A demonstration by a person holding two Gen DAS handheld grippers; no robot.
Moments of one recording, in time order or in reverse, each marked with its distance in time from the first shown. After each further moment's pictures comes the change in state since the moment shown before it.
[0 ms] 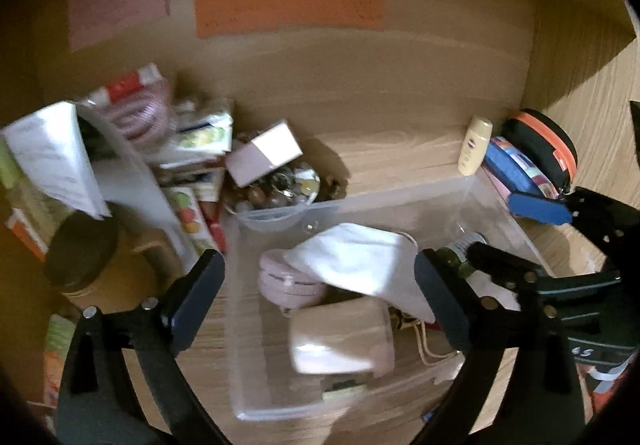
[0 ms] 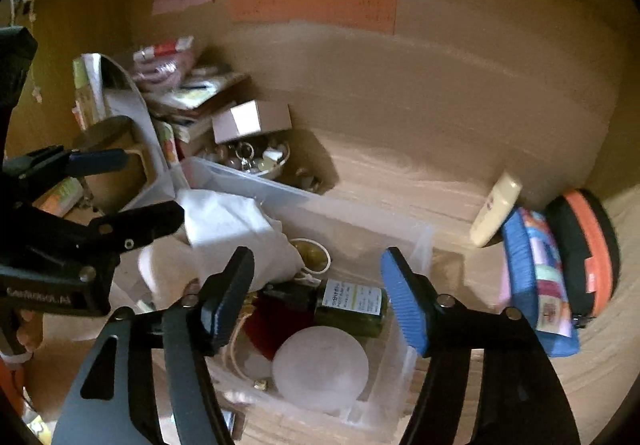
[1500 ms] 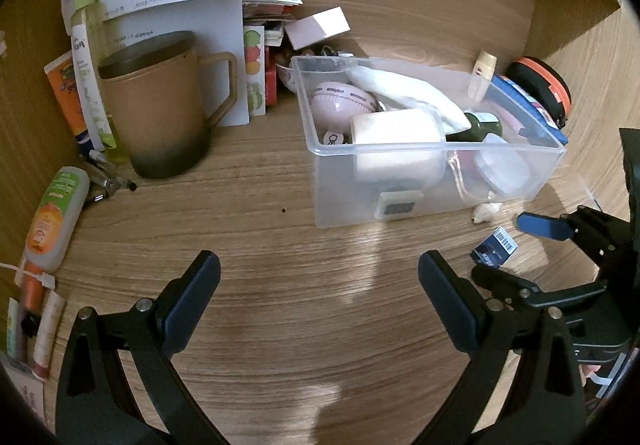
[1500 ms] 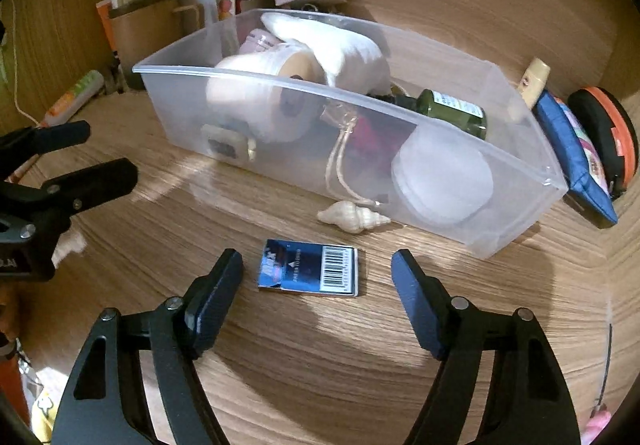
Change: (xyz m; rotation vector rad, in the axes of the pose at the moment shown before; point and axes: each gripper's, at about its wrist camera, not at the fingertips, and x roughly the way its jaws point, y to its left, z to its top) left arm -0.032 0.036 -0.129 -0.093 0.116 -0.021; right arm 0.003 0.082 -0.103 0.012 0.245 -0.004
